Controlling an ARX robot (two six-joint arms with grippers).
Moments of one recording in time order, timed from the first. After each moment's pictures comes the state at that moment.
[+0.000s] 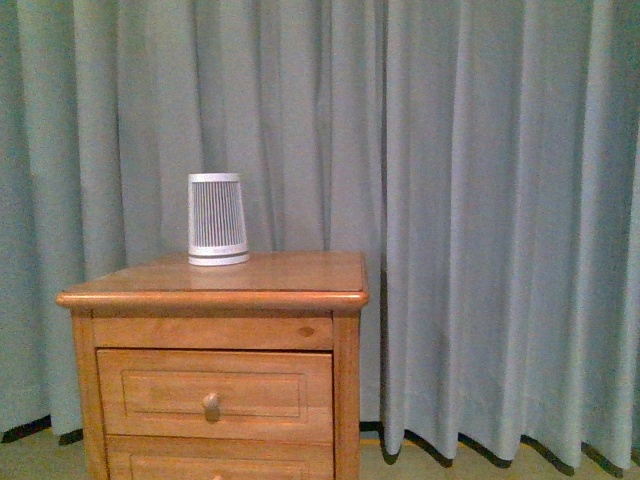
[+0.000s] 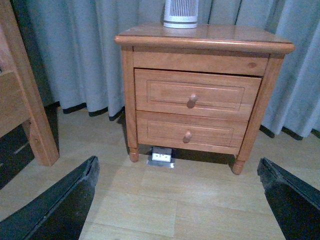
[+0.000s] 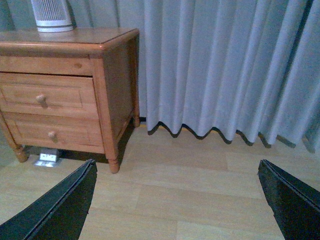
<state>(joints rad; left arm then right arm) 0.00 0.00 0.01 0.00 0.00 -0.01 0.00 0.00 0.01 0.00 0.00 0.00</state>
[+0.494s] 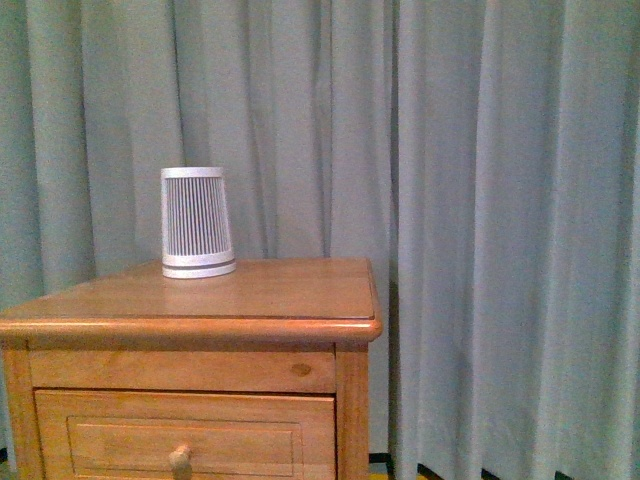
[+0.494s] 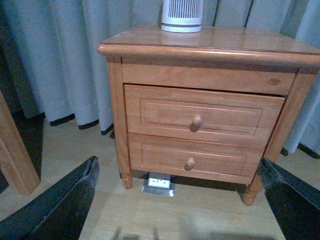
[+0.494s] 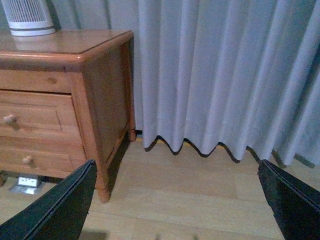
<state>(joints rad) 0.00 0.00 0.01 0.00 0.00 -0.01 0.00 0.00 0.01 0.00 0.00 0.00</state>
